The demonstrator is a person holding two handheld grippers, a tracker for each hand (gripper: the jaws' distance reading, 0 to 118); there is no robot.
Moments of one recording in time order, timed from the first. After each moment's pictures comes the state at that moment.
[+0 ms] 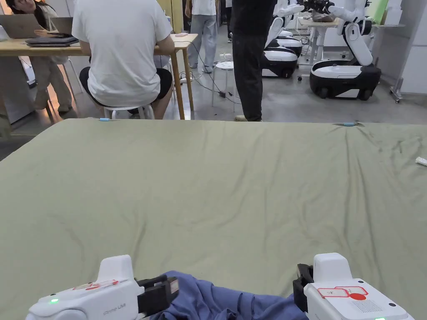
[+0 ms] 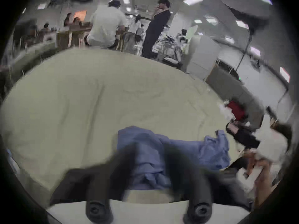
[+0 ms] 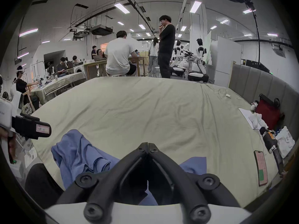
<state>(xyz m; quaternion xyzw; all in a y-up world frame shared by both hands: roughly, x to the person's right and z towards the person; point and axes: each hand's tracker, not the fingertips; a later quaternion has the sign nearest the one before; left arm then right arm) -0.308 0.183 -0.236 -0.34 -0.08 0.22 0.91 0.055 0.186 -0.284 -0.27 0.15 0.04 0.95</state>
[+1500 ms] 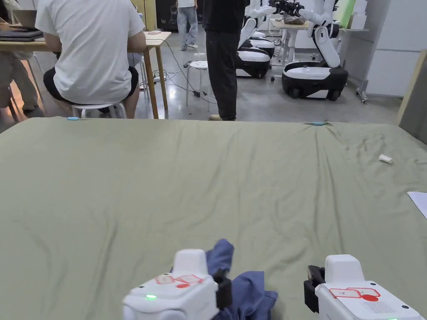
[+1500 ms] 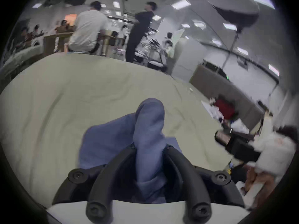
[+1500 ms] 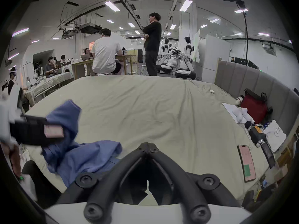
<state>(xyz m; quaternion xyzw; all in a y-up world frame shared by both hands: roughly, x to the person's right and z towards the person) -0.135 0.185 -0.276 -0.32 -0.14 0.09 0.93 0.115 0.193 -0.274 -0.27 0.08 0.04 0.96</state>
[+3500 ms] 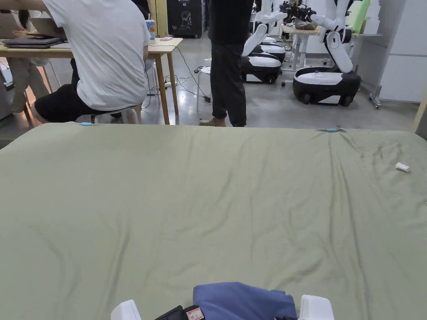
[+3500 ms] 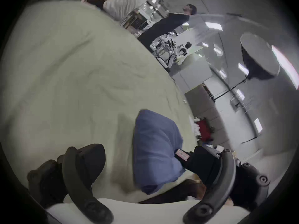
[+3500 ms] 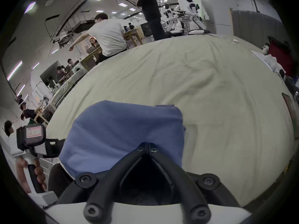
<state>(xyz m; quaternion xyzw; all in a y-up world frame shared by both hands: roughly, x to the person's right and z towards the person) -0.285 0.105 -0.246 -0.35 -0.18 0.45 0.80 0.070 0.129 -0.292 -0.42 0.18 -0.09 0.89</state>
